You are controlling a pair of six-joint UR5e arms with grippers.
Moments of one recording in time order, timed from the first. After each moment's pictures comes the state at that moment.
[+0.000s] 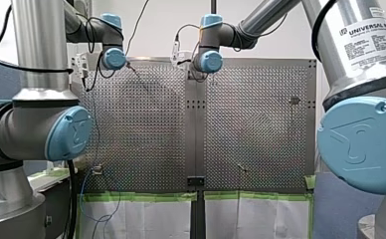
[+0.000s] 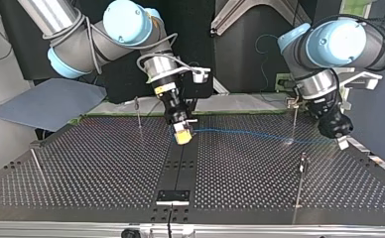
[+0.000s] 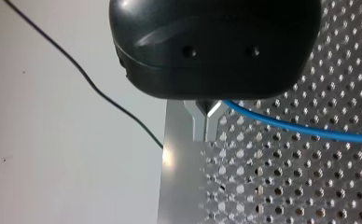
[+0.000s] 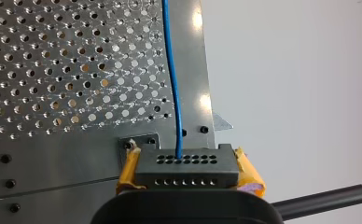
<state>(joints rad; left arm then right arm) -0.03 -1.46 -1.86 -2.75 -2.09 -1.61 2.37 -1.25 1.43 -0.42 1.63 1.61</state>
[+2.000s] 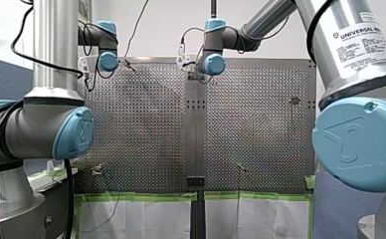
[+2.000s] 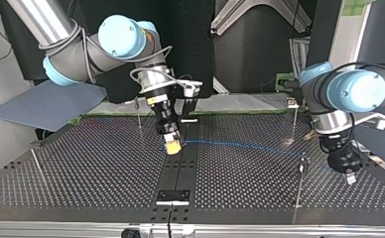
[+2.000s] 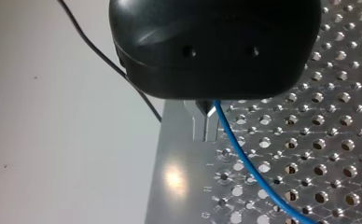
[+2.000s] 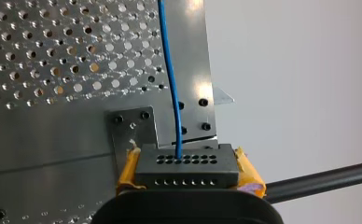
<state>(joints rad) 0.08 -1.61 -1.68 -2.76 -1.87 -1.70 2.33 -1.22 1.39 -0.44 1.63 1.62</state>
